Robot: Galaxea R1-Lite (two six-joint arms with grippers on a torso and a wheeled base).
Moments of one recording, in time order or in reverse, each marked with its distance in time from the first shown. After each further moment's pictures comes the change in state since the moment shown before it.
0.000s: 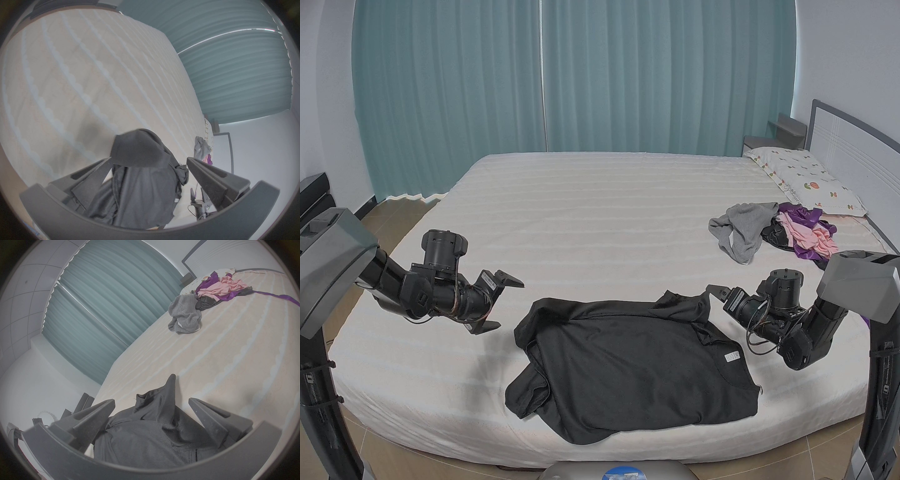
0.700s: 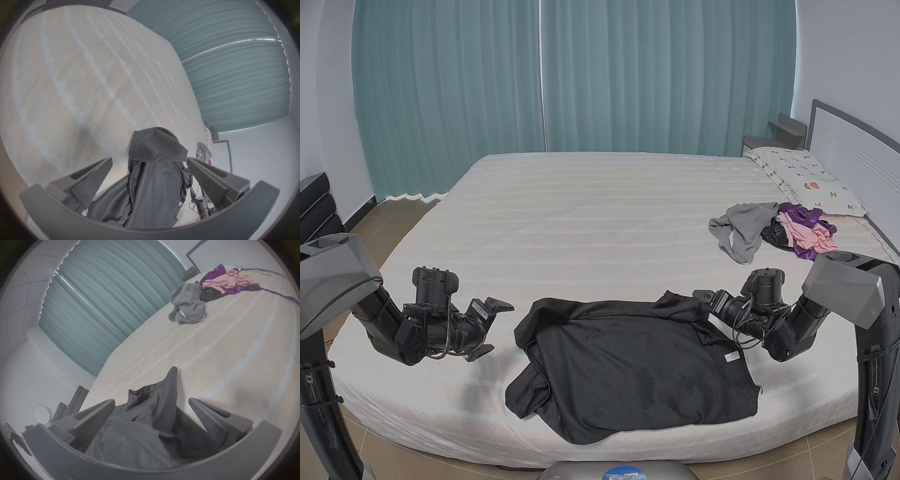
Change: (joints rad) left arm 0.001 -0.007 0.332 -0.392 0.077 -0.071; right arm 0.023 0.085 -0.169 0.160 0.000 -0.044
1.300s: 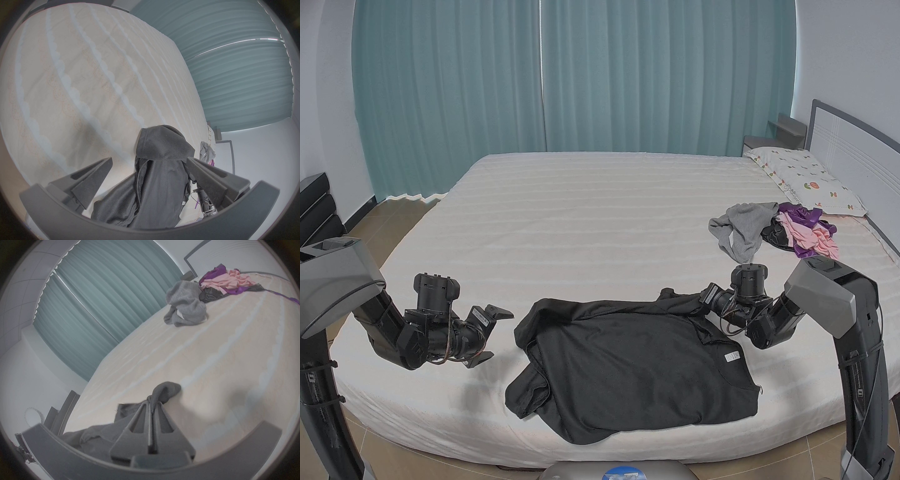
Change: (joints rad) left arm 0.000 0.017 0.026 -0.007 0.005 -0.002; right arm -0.011 0.167 -0.317 0.143 -0.071 -0.016
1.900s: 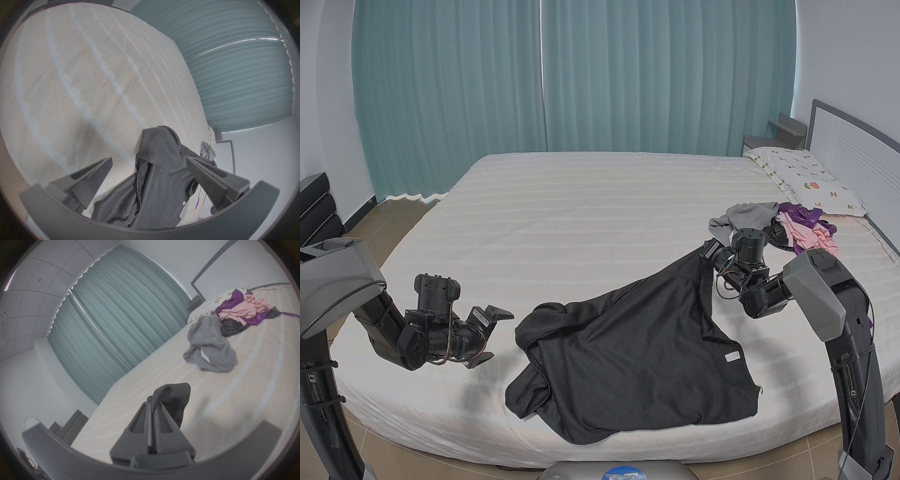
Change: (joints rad) left arm -0.002 0.002 0.000 0.000 0.003 0.001; right arm -0.023 0.086 -0.404 0.034 -0.069 -0.004
